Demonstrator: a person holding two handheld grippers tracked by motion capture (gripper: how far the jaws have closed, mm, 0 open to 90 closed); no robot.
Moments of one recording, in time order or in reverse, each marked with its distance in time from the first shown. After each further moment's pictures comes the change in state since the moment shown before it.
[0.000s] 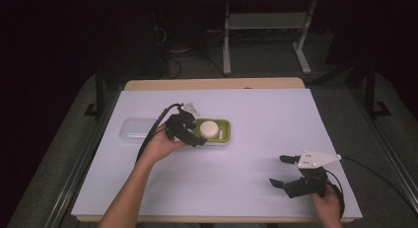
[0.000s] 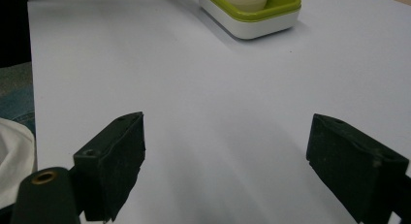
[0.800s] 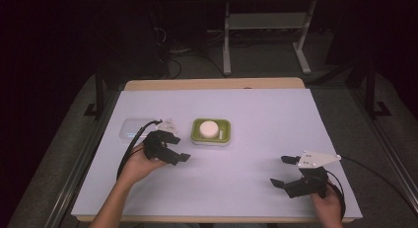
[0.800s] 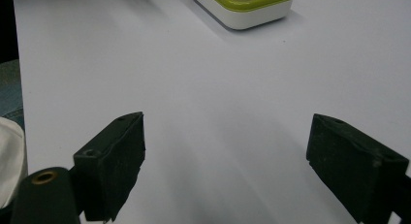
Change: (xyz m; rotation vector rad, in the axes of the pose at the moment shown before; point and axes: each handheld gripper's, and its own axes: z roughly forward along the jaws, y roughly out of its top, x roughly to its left) left arm -0.019 -0.066 -0.033 -0.064 0.005 -0.029; right arm -0.001 -0.003 0.000 0.022 -0.024 0.009
